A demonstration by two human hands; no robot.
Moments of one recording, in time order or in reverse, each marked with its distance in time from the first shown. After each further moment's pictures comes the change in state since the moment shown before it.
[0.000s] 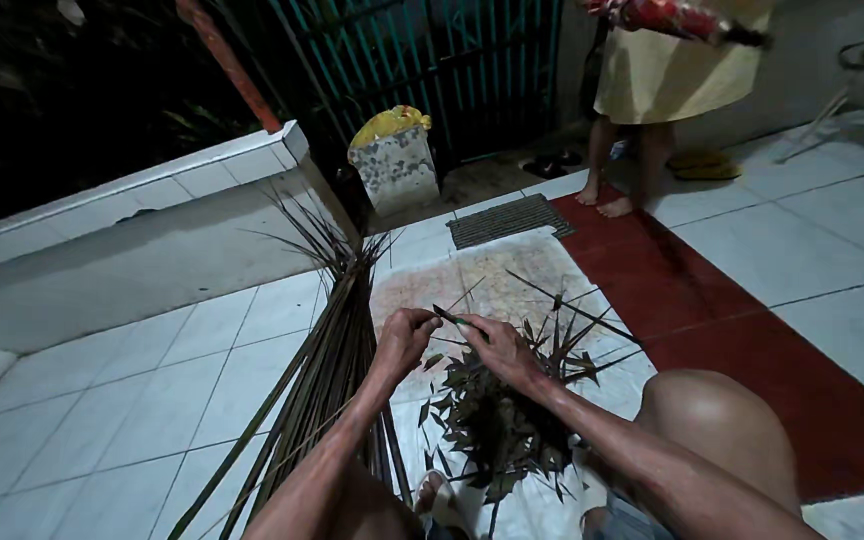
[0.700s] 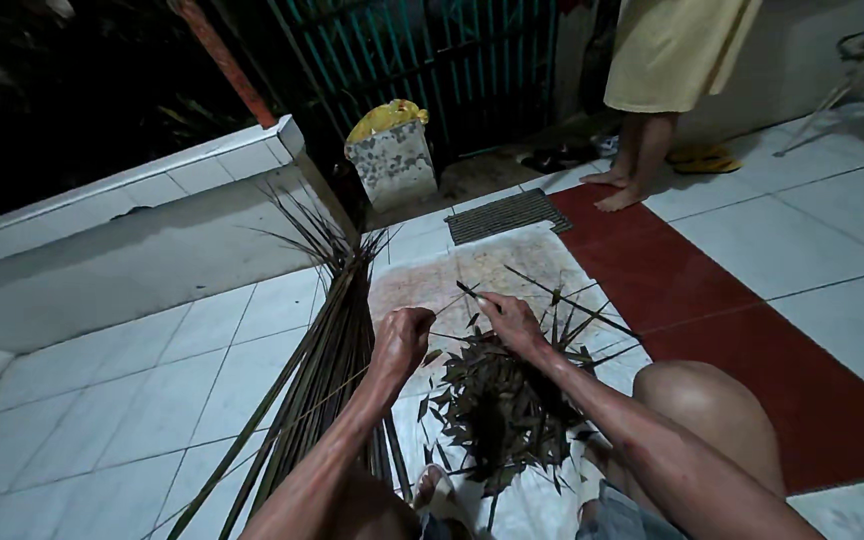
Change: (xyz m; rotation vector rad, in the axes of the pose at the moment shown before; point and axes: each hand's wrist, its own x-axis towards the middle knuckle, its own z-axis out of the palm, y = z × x) left_hand -0.013 0.013 0.003 0.356 0.070 0.086; right_hand 0.027 0.023 -0.023 -0.089 0.056 0.241
